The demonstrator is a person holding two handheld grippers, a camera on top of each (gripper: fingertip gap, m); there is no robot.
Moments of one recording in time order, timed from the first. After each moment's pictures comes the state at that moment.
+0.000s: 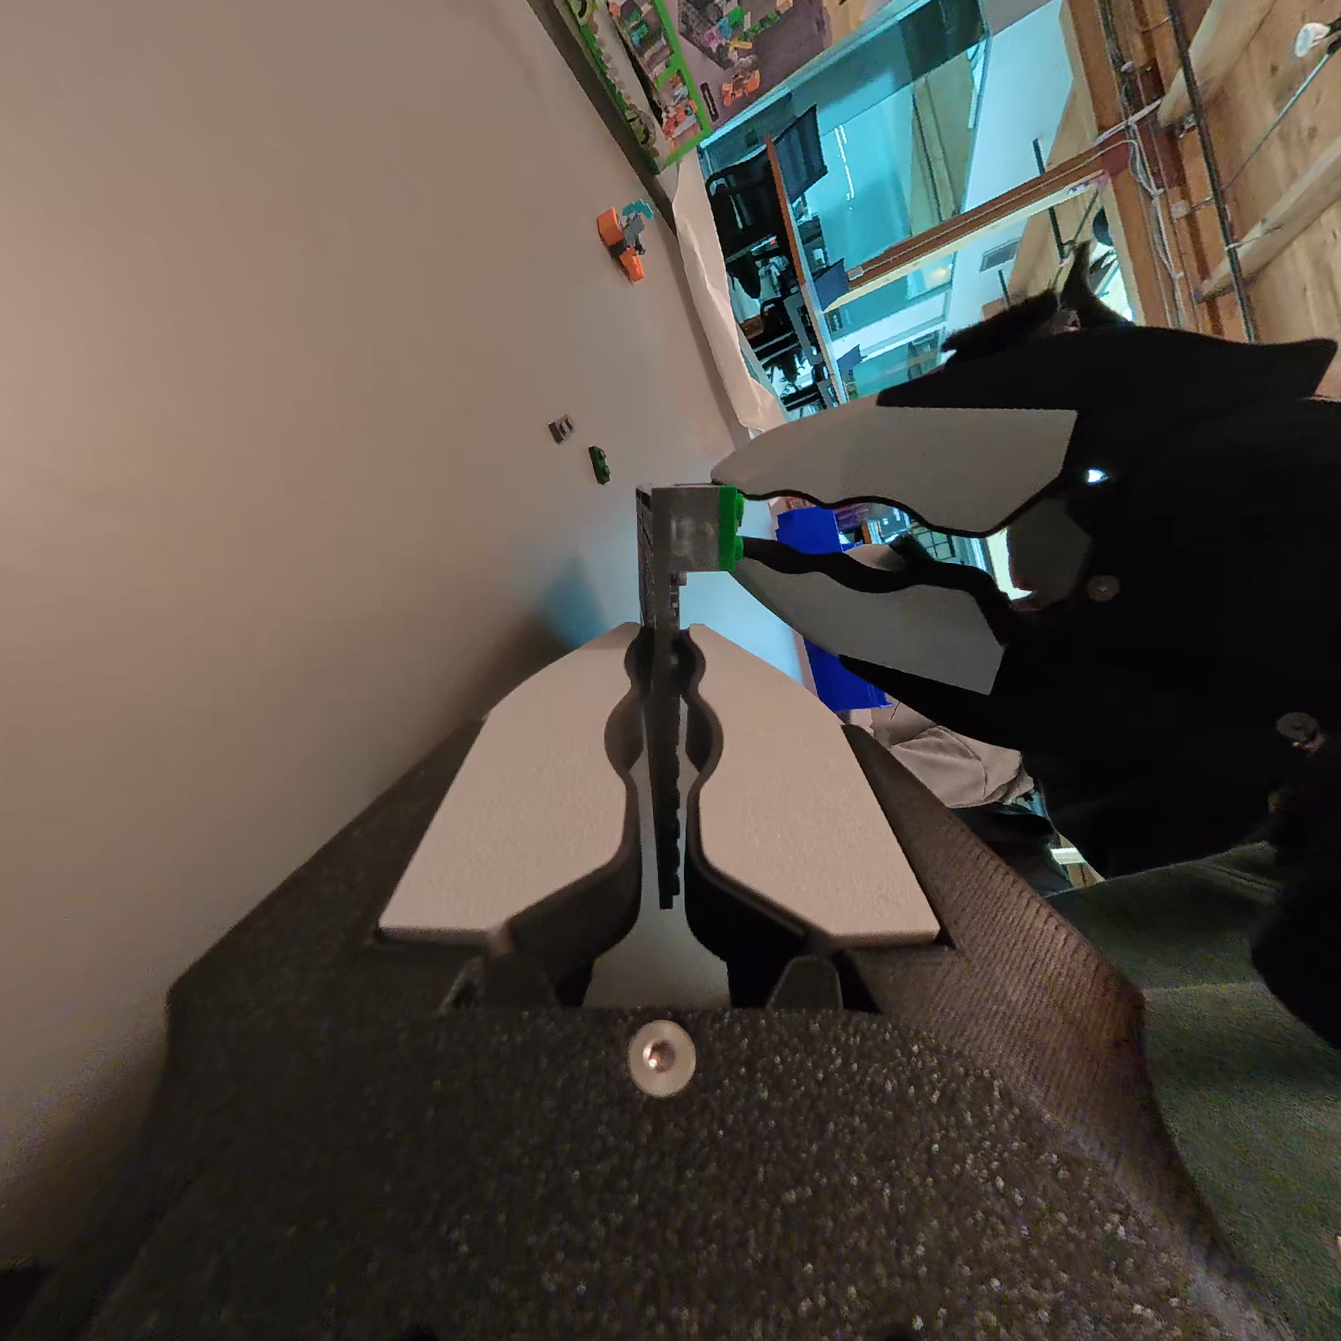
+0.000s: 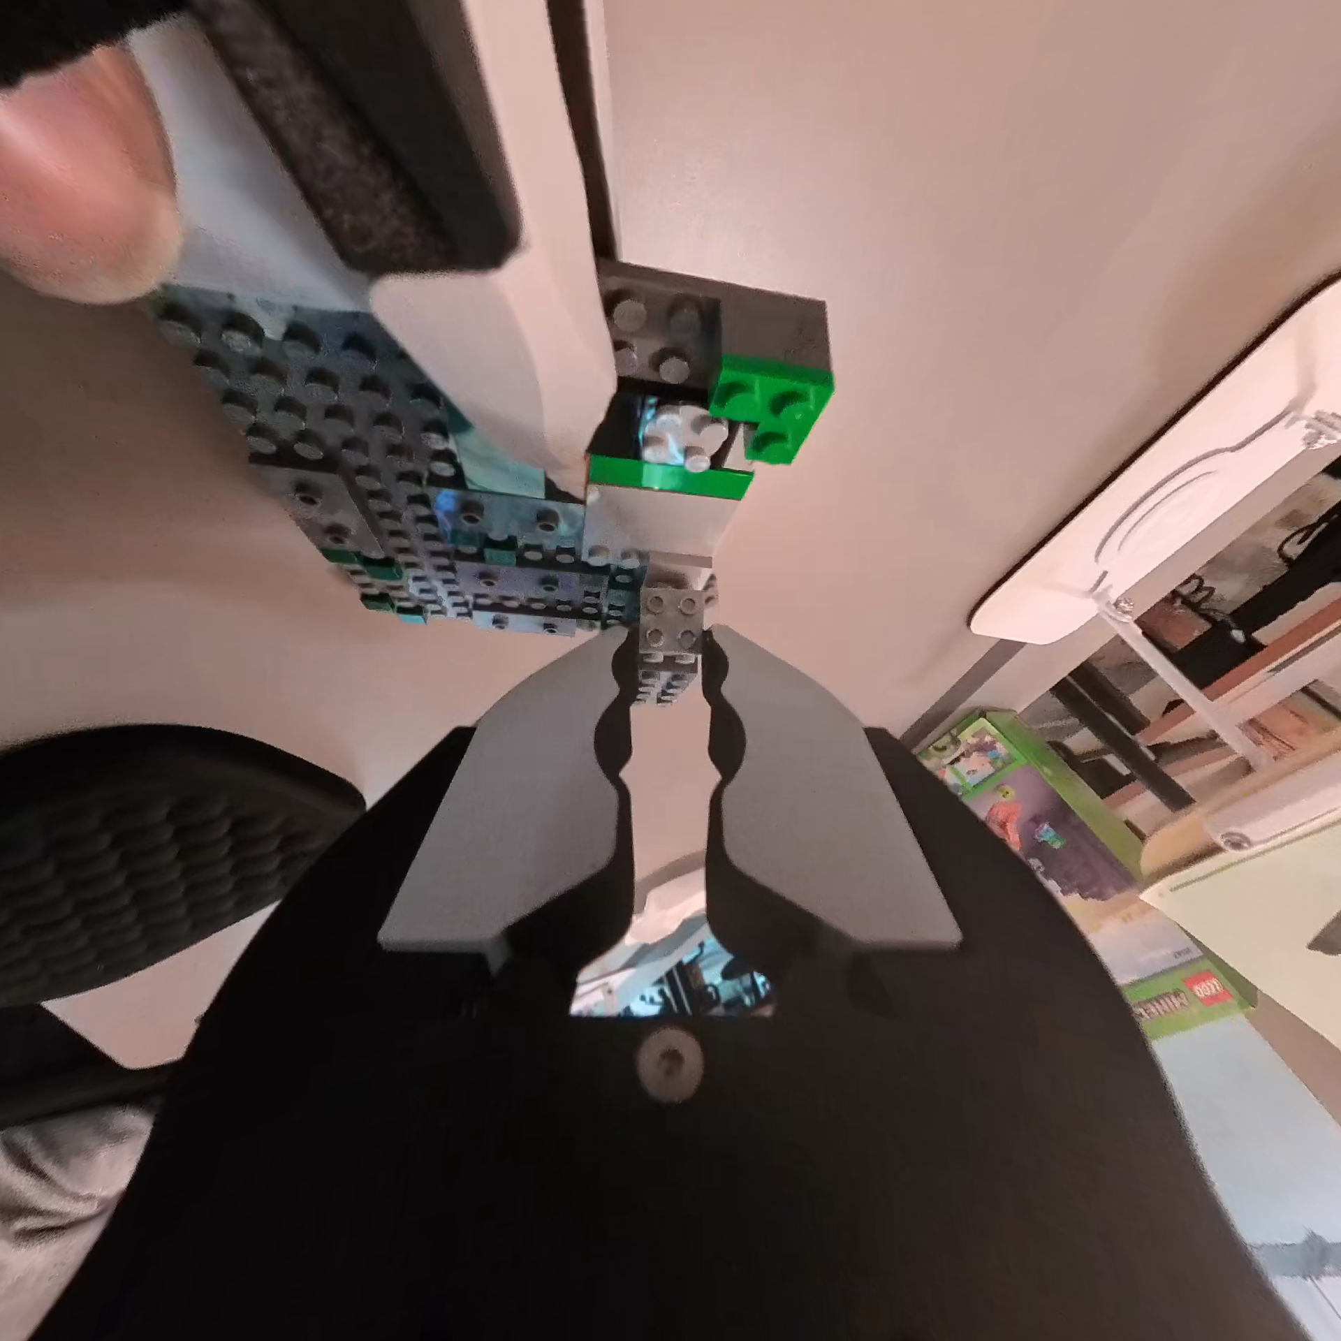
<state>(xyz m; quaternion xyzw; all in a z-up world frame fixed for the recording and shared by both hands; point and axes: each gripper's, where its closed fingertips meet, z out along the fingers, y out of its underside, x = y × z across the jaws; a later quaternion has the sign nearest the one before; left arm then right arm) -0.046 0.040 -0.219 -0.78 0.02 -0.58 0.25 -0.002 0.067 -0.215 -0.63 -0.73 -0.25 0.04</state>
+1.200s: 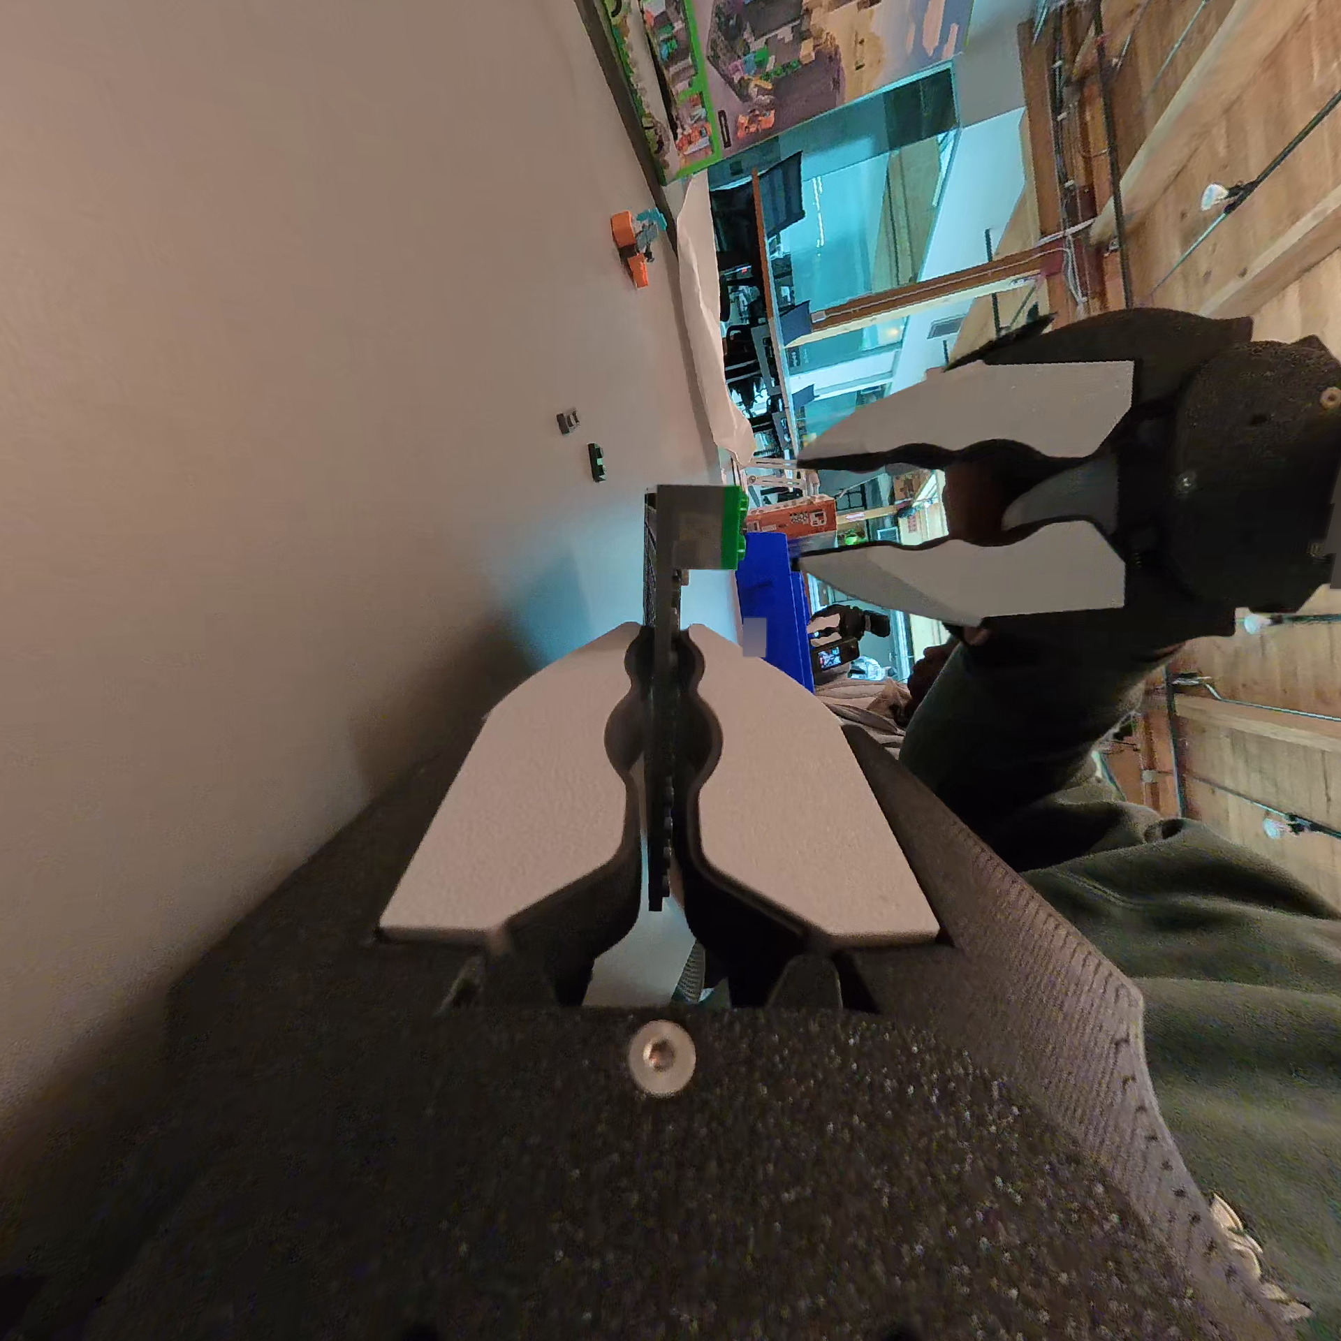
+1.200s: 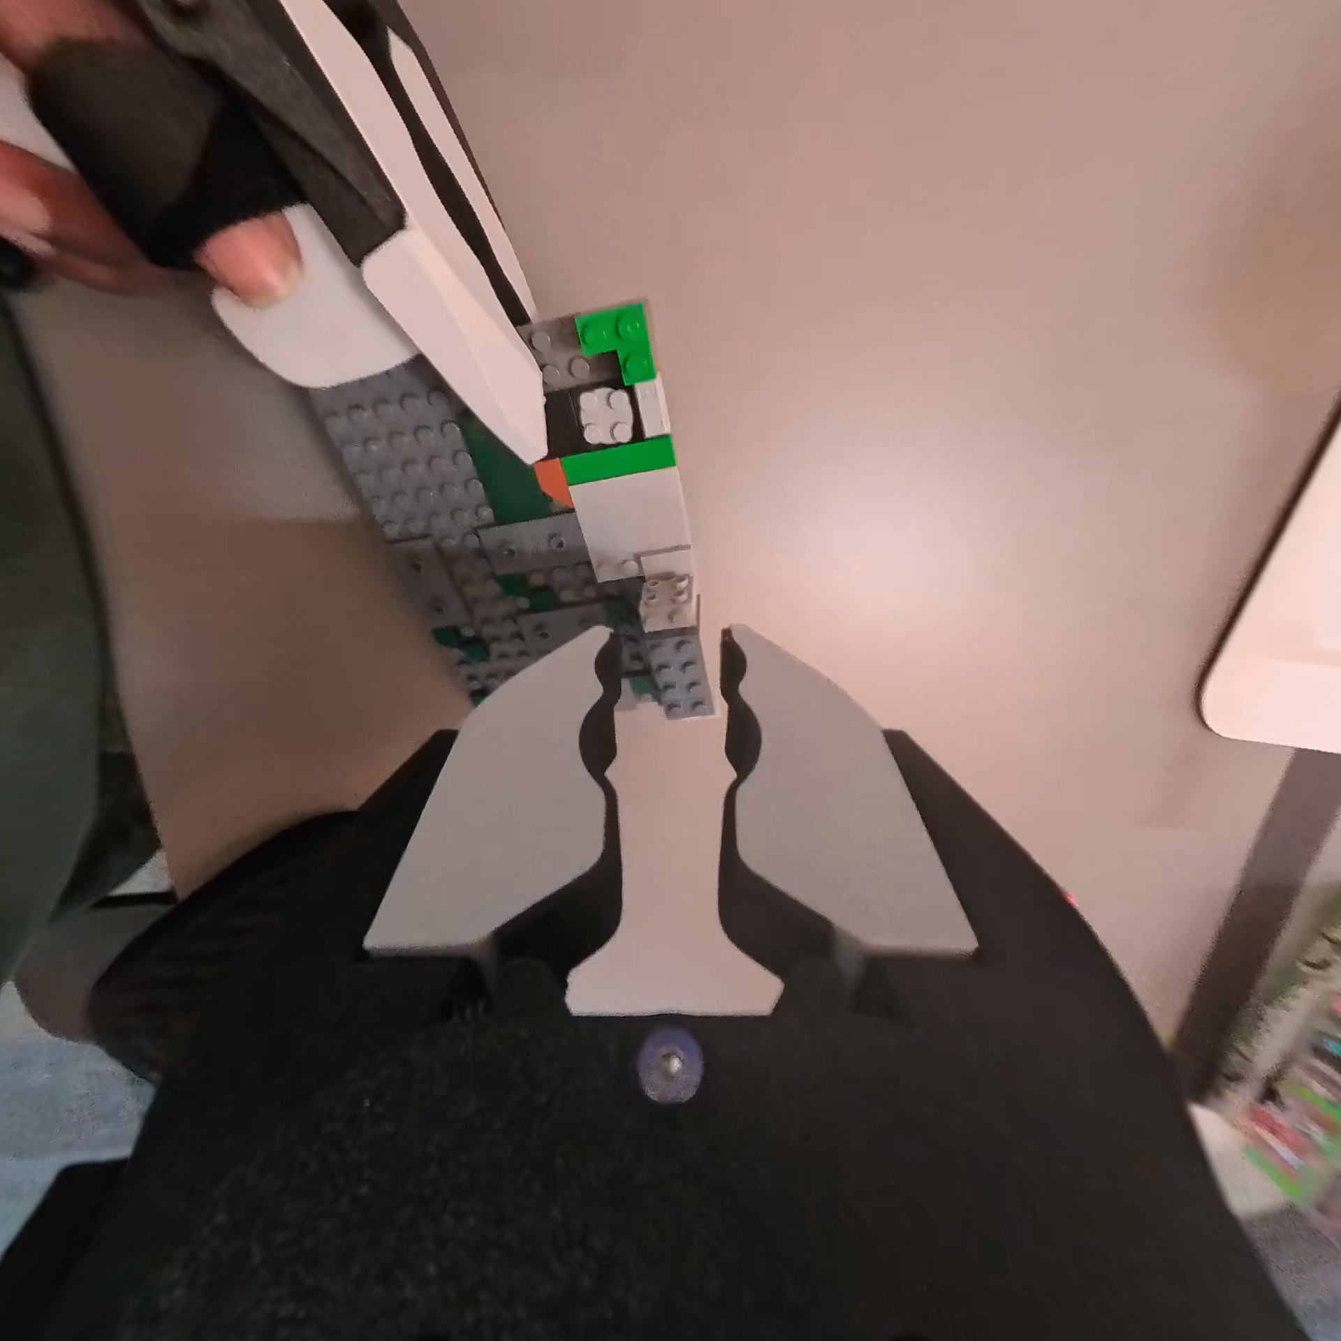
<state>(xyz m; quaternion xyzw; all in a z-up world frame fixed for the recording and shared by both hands) -0.049 0.043 -0.222 -0.76 -0.04 -0.62 0.20 -0.007 0.068 -0.192 -0.74 -0.66 0.03 0.12</state>
